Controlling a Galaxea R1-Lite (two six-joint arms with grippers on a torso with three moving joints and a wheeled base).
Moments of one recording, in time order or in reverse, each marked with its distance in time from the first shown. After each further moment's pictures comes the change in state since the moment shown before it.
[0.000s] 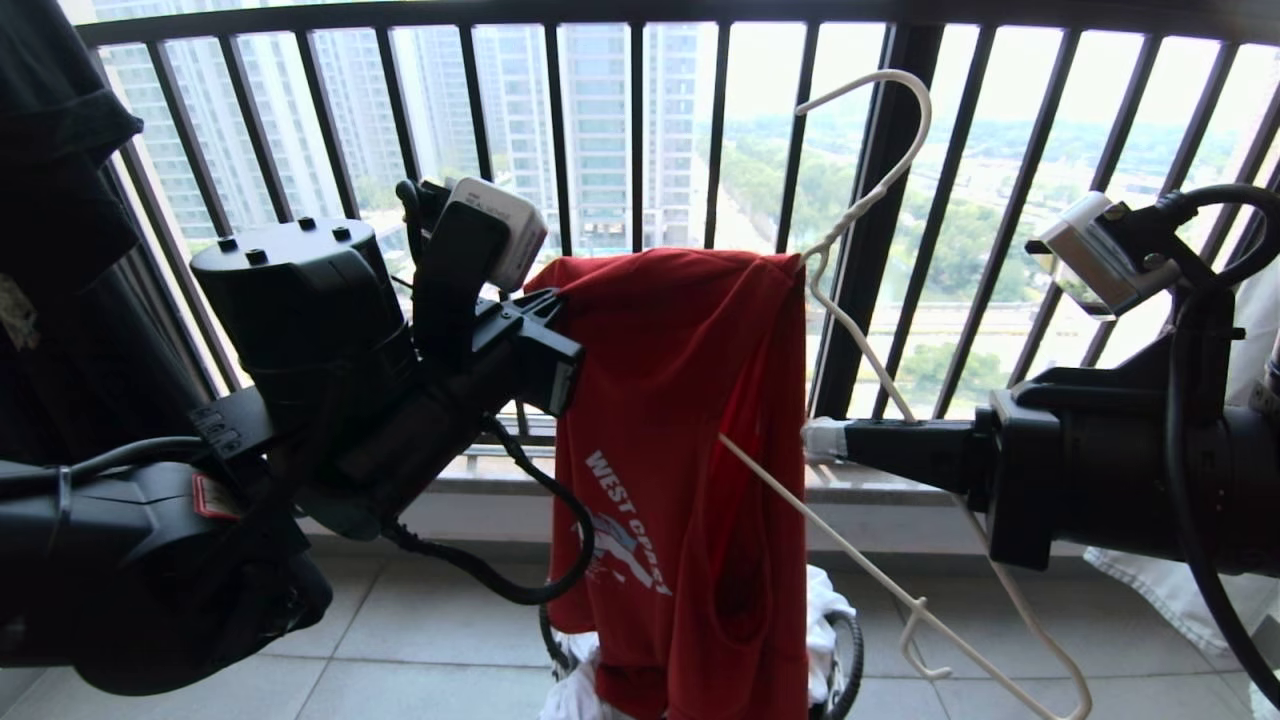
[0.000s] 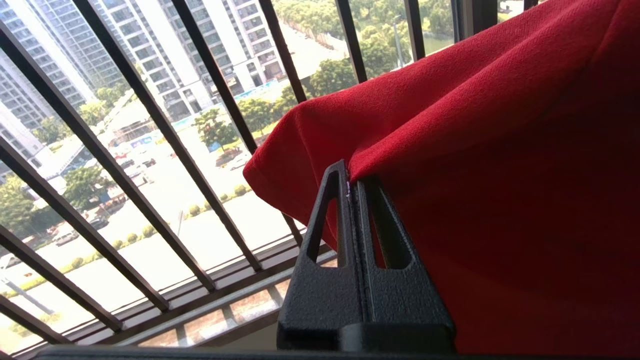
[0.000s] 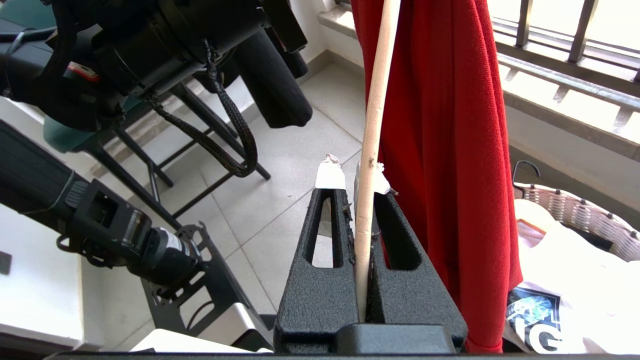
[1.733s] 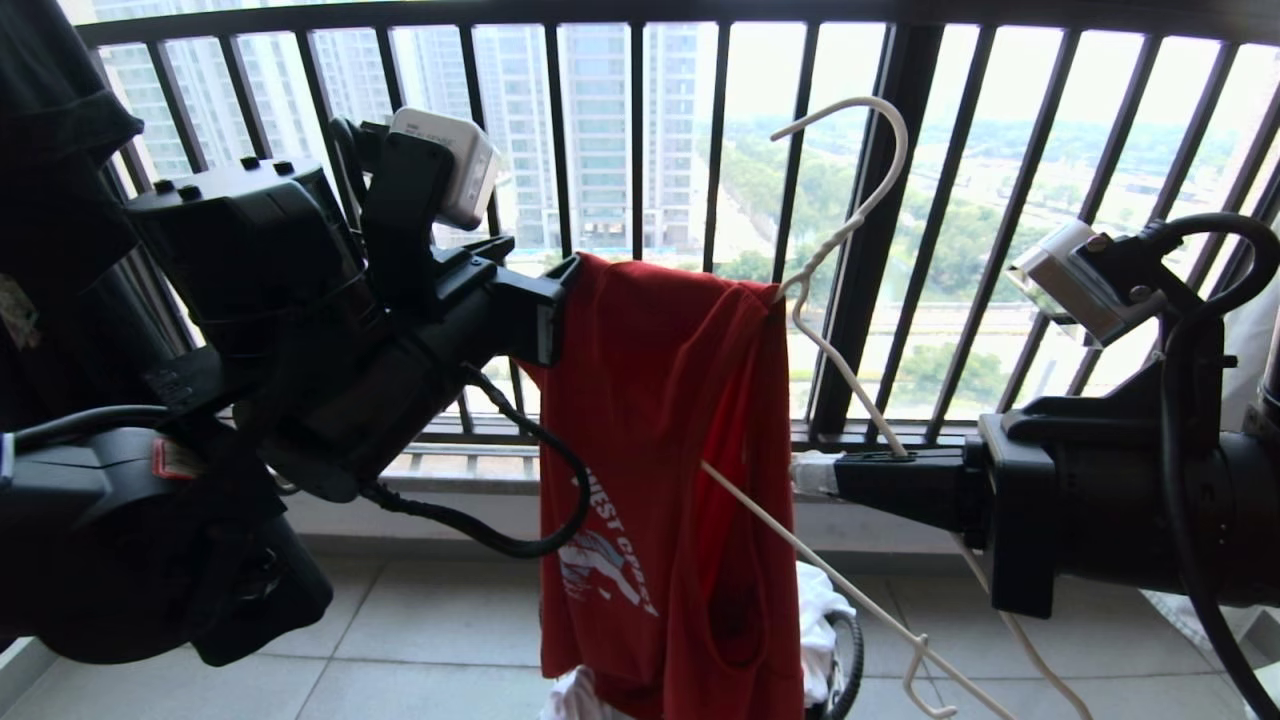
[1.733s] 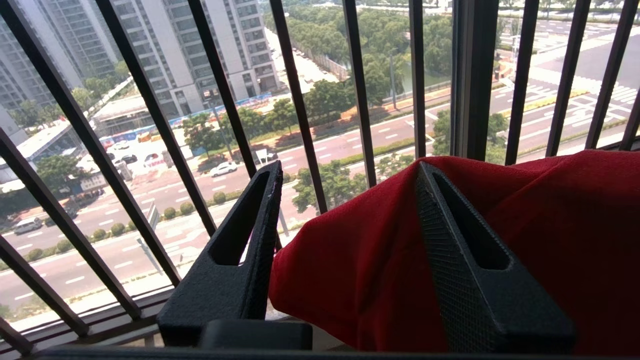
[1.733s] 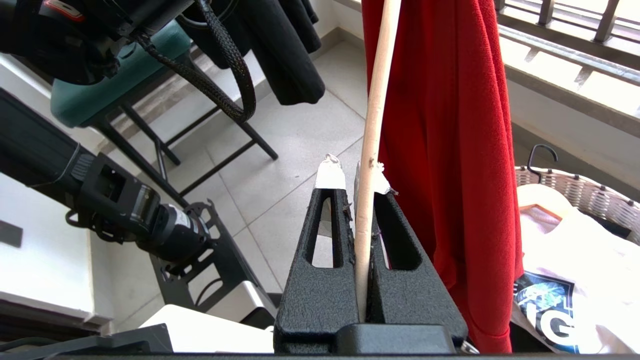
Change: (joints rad) left arm 0.018 -0.027 -0.058 0.014 -0.001 -0.104; right arm 0.047 -0.001 0.004 0.042 -0.002 -0.010
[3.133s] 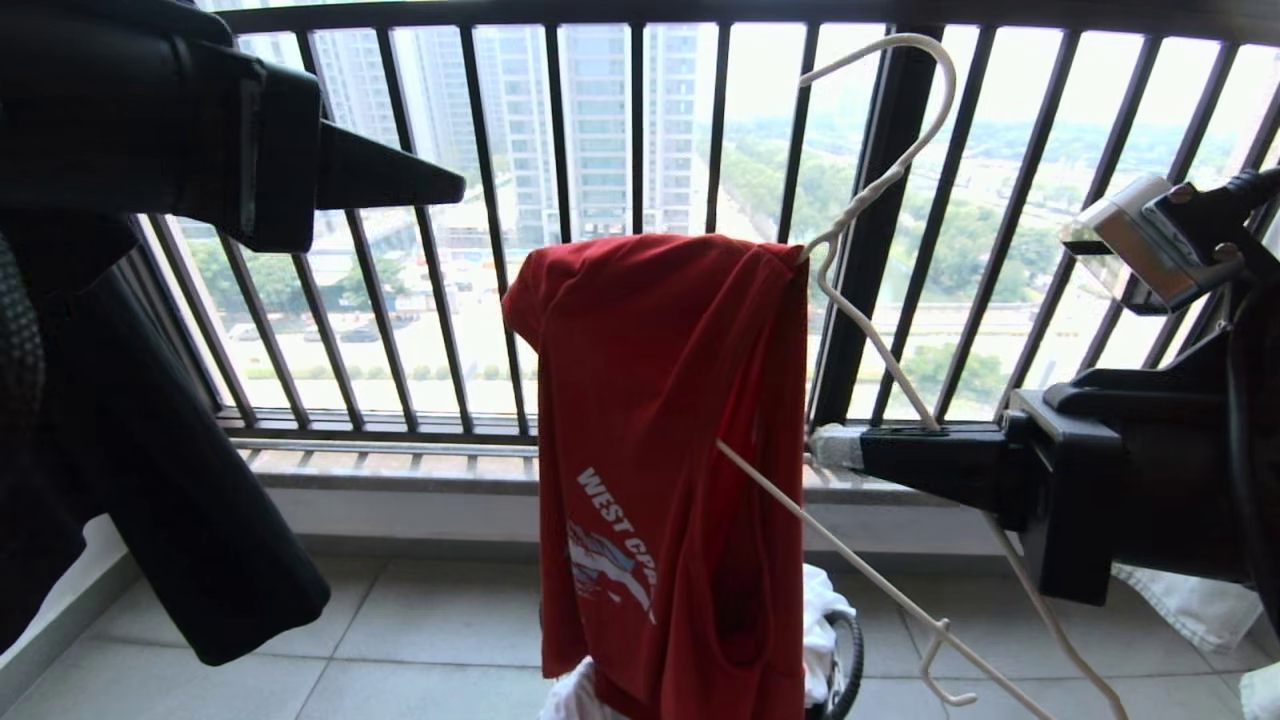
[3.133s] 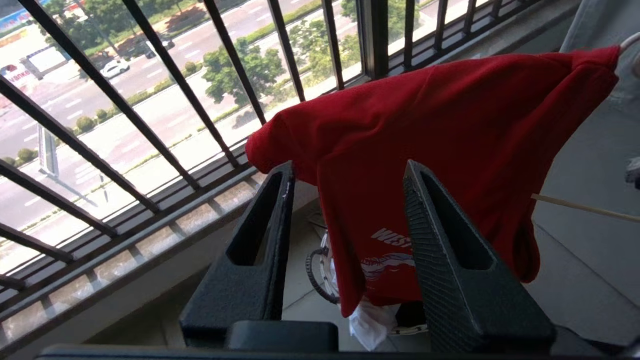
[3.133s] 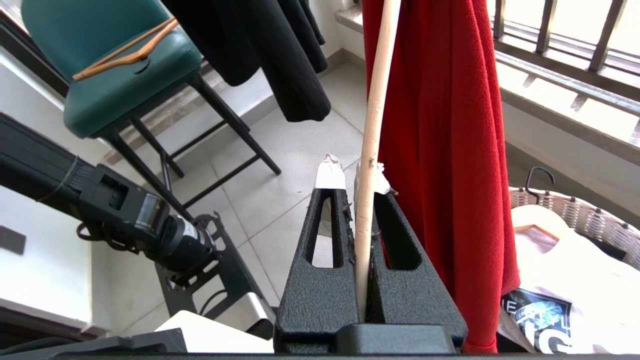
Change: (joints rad) left arm 0.021 -0.242 -0.719 1.375 -0.237 -0.064; right arm -0.001 -0.035 -0.020 -0.001 0.000 -0.002
